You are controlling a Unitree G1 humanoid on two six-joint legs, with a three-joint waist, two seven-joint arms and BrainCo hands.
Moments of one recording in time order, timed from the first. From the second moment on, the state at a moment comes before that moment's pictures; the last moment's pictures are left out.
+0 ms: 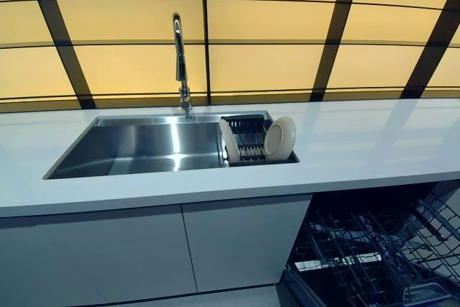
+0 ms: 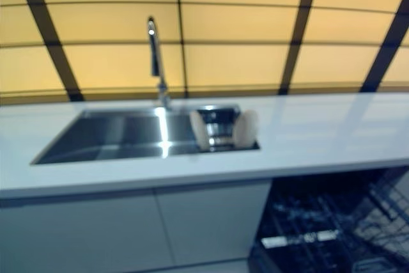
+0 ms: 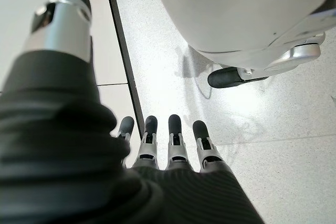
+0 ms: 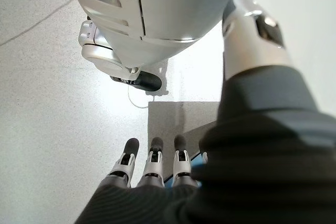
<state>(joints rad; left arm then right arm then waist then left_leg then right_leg) 0.06 0.26 -0.20 1.24 -0.13 -0.11 -0.06 0.06 -0.27 0.13 1.26 0.07 0.03 0.08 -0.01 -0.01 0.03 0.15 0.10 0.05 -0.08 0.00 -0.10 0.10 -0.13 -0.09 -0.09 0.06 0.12</state>
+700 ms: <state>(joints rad) 0.06 0.26 -0.19 1.24 -0.13 -0.12 -0.07 0.11 -0.29 -0.01 1.34 0.21 0.08 -0.03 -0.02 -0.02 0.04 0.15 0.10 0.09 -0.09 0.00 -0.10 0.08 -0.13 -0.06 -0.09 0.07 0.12</state>
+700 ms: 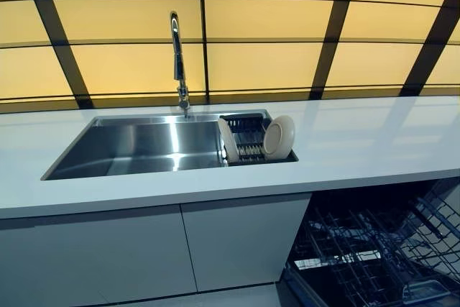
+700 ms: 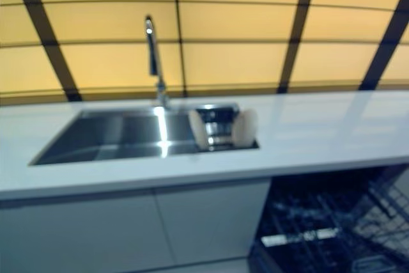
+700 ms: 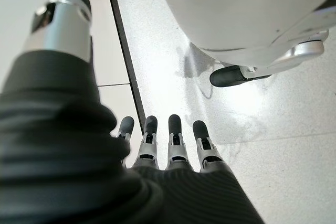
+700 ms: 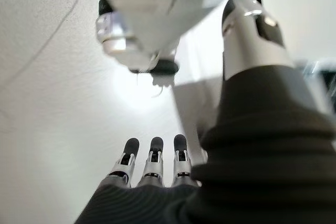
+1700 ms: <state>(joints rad) 0.08 0.27 -0.18 1.16 -0.14 -0.10 -0.08 0.08 -0.63 -0.32 0.37 0.32 -0.03 -0.46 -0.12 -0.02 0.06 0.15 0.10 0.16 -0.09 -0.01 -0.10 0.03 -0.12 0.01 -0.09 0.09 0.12</state>
